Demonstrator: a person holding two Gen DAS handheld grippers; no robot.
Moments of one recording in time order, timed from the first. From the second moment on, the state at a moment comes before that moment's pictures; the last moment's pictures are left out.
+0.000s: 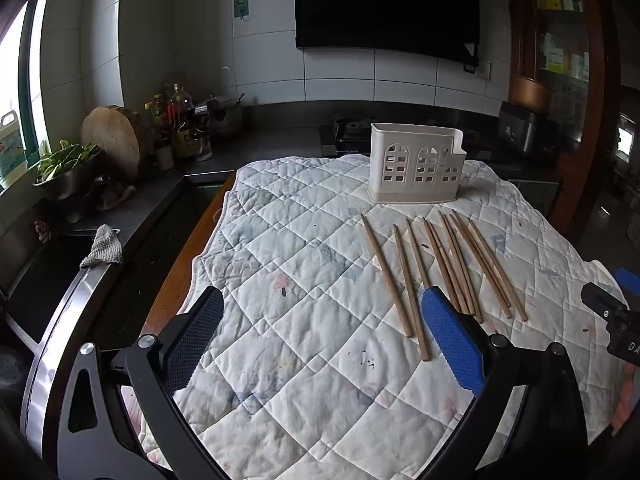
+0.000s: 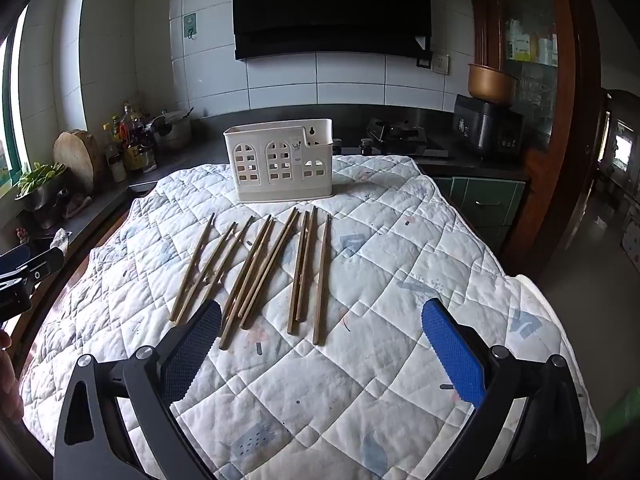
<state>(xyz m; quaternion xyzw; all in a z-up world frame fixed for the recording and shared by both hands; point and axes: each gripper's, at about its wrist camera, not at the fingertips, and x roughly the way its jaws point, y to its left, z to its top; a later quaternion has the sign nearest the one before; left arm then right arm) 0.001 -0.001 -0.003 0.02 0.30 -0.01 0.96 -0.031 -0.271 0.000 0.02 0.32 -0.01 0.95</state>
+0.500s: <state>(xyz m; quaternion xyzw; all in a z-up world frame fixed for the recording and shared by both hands) 0.002 0.005 0.005 0.01 0.29 0.01 0.96 -0.027 -0.269 0.001 0.02 0.31 -0.01 0.95</state>
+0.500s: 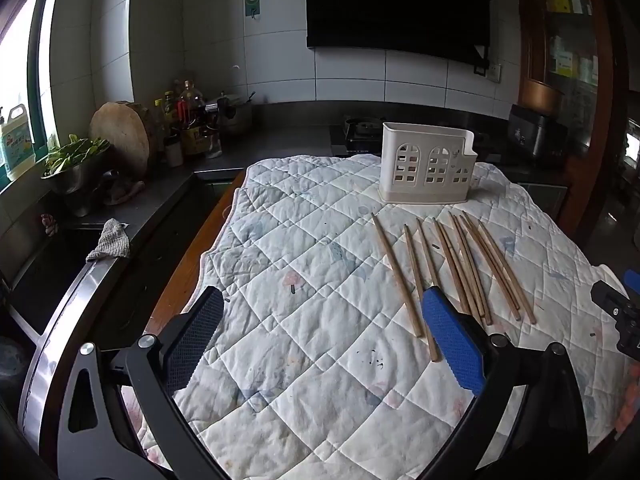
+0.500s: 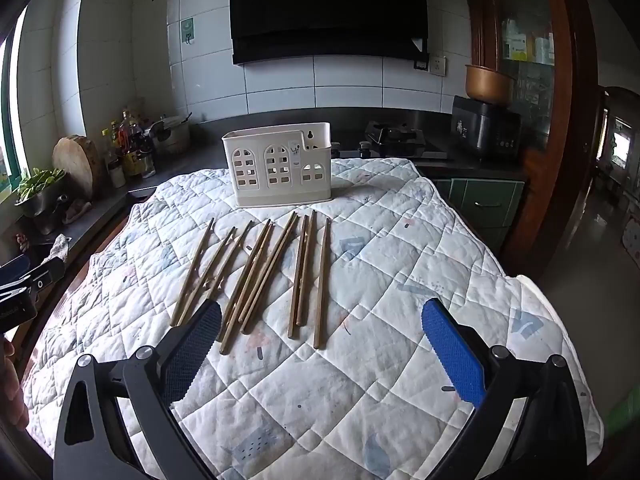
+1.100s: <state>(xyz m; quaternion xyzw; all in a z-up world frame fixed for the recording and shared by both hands) -0.002 0.003 0.005 0.01 0.28 0.02 0.96 -0.032 -0.273 0.001 0.03 0.31 -0.01 0.95</state>
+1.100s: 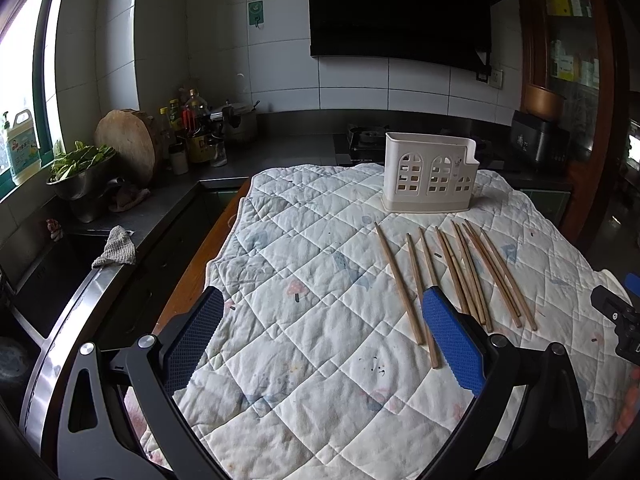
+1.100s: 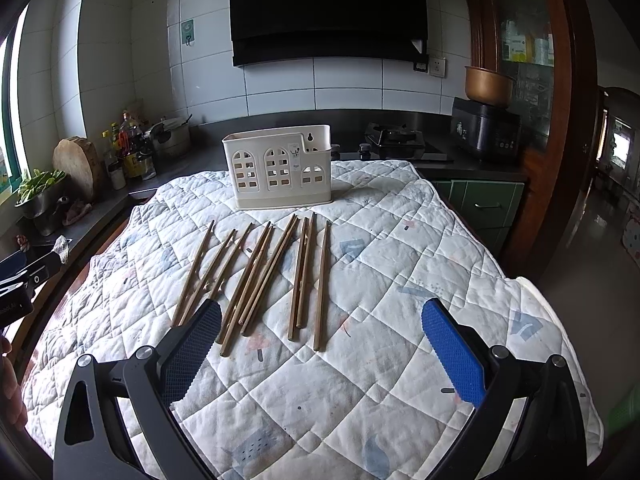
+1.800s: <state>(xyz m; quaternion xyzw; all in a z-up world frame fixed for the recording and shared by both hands) -0.003 0.003 0.005 0.01 0.27 0.02 0.96 -0.028 -0.275 0.001 0.03 0.31 -0.02 0.95</state>
